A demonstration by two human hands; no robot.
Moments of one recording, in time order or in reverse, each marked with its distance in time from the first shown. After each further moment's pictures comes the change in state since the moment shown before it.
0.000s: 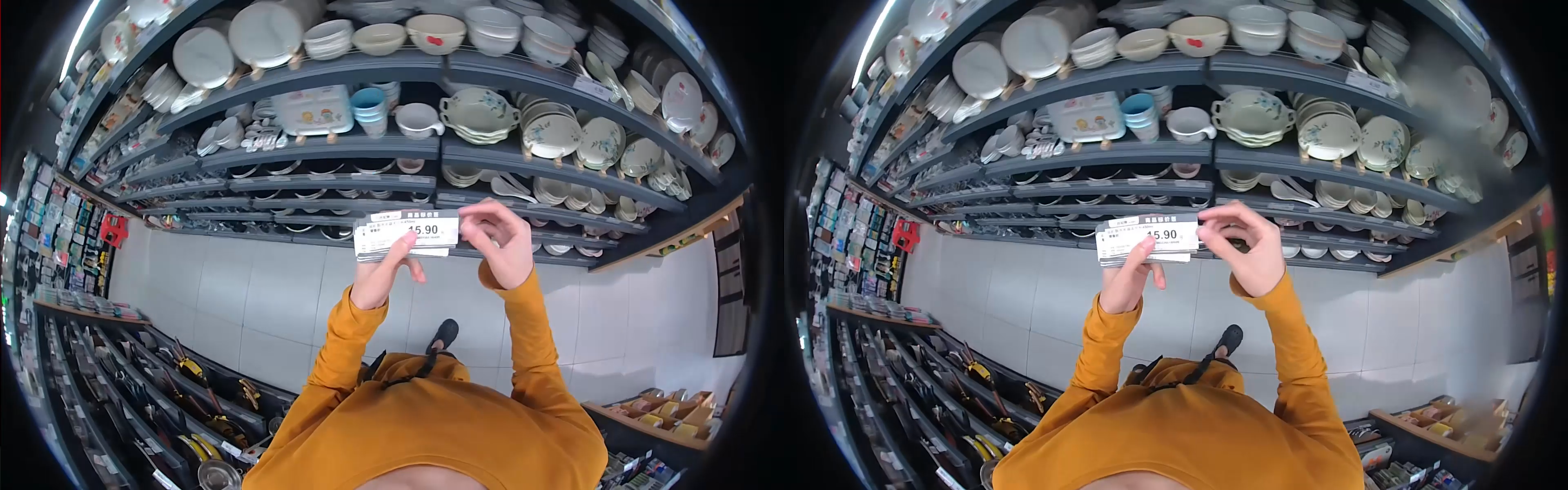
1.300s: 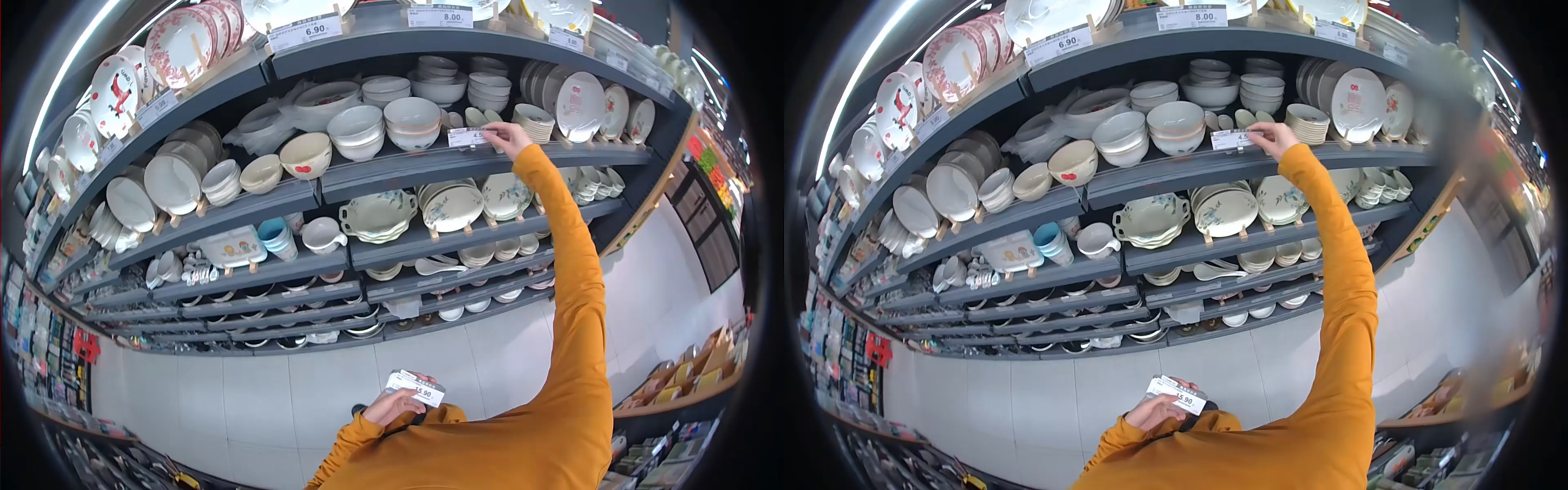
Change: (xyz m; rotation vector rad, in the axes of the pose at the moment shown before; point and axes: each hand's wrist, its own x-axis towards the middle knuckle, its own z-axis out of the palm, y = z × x) left_hand -0.001 -0.165 0.040 -0.310 -0.357 -0.745; right_hand 0.225 -0.038 -0.396 -0.795 0.094 -0.130
